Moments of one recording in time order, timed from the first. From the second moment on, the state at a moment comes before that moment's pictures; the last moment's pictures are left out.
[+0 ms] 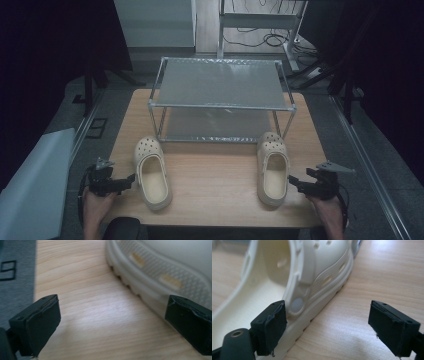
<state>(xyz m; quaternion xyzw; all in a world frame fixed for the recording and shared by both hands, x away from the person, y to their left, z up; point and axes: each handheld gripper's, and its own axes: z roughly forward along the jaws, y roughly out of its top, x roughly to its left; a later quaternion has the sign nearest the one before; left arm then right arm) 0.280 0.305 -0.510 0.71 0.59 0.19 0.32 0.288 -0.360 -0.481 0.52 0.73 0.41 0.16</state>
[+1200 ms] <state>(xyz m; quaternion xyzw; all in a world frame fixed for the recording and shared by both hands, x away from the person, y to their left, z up) 0.301 0.318 -0.512 0.69 0.62 0.22 0.30 0.294 -0.376 -0.496 0.56 0.73 0.34 0.18</state>
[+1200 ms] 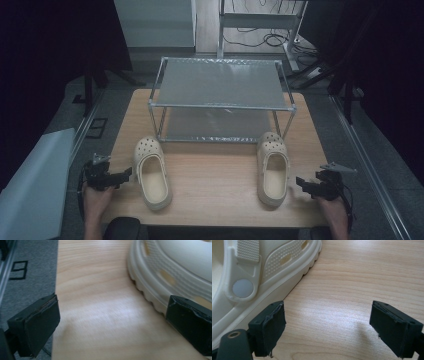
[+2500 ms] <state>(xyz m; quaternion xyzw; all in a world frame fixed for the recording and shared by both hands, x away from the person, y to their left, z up) 0.380 0.240 -0.507 0.76 0.54 0.19 0.30 0.295 -0.375 -0.498 0.56 0.73 0.34 0.18</state>
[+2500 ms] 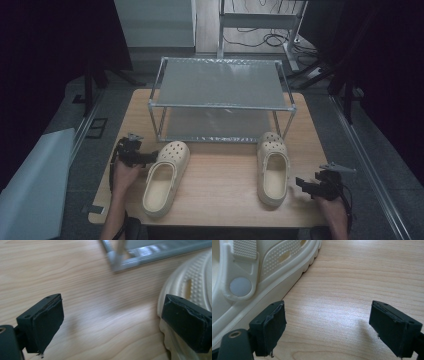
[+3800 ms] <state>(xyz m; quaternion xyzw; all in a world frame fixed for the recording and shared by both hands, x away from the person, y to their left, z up) 0.259 0.251 -0.452 0.77 0.51 0.13 0.35 0.294 -0.375 -0.498 0.56 0.73 0.34 0.17</state>
